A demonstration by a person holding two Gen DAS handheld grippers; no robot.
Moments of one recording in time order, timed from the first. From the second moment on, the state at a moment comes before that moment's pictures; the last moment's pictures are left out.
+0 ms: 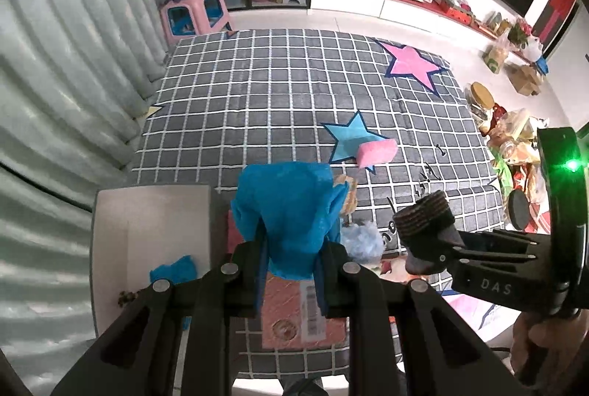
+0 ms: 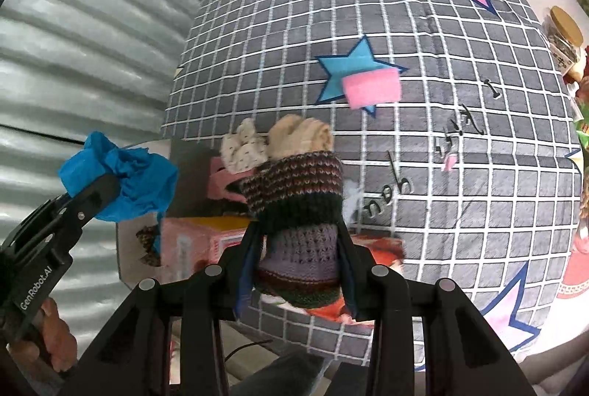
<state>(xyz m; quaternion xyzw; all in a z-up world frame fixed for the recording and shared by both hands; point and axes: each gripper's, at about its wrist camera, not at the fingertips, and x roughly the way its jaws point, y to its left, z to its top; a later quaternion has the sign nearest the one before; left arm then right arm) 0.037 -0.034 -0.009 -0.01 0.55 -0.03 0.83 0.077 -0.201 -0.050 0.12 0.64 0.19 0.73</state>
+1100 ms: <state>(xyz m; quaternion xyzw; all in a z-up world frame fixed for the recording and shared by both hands) -0.083 0.136 -0.025 -0.12 0.55 0.13 0.82 0.005 -0.017 -0.014 -0.02 0.62 0.31 0.72</state>
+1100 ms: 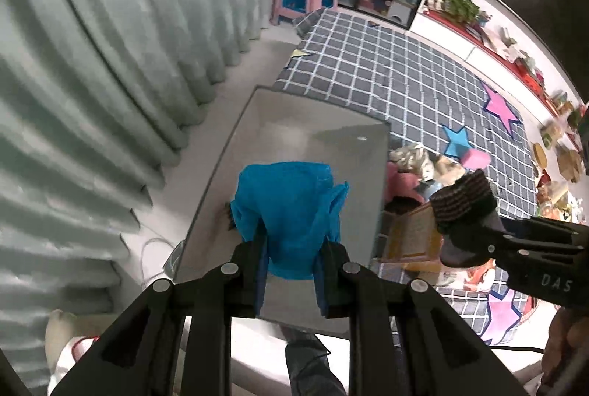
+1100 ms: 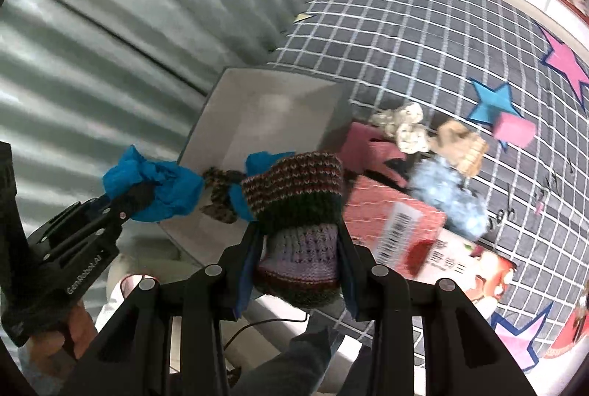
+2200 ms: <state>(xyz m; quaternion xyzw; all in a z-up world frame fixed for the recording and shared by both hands) -0.017 0.169 -0.078 -0.13 0.58 0.15 0.79 0.058 0.077 -0.043 -0.07 0.63 0.31 0.70</state>
